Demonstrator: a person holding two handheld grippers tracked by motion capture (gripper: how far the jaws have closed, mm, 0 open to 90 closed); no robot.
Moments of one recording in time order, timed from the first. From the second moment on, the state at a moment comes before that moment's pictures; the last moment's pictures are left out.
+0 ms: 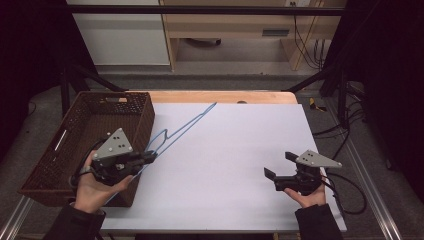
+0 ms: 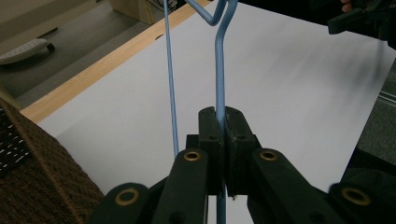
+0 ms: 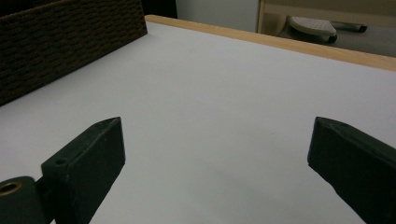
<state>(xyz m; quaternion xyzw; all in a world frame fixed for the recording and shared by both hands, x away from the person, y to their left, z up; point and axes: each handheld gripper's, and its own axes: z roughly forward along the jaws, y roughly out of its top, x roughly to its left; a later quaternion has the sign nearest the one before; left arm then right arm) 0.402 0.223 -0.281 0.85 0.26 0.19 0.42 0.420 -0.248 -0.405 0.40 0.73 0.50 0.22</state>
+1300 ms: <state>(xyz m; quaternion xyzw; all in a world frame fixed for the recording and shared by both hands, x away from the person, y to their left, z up) 0.456 0.339 -0.235 0.83 0.32 0.23 0.40 0.420 -0.252 -0.406 0.41 0.73 0.50 0.22</state>
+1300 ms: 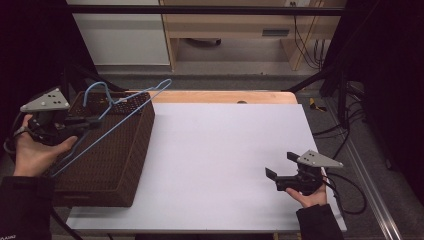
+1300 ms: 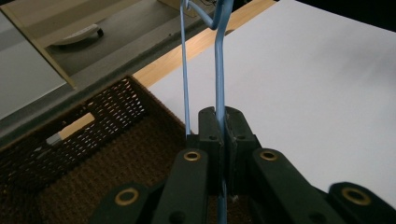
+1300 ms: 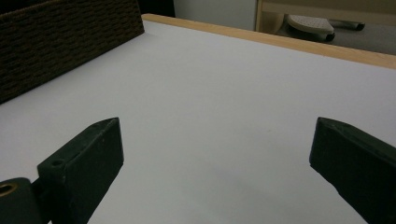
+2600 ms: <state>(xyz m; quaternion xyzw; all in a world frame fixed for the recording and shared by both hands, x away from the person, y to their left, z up) 0.487 0.383 -0.332 0.83 0.40 0.22 0.33 0.421 -0.249 -0.408 0.40 0.74 0.50 0.22</state>
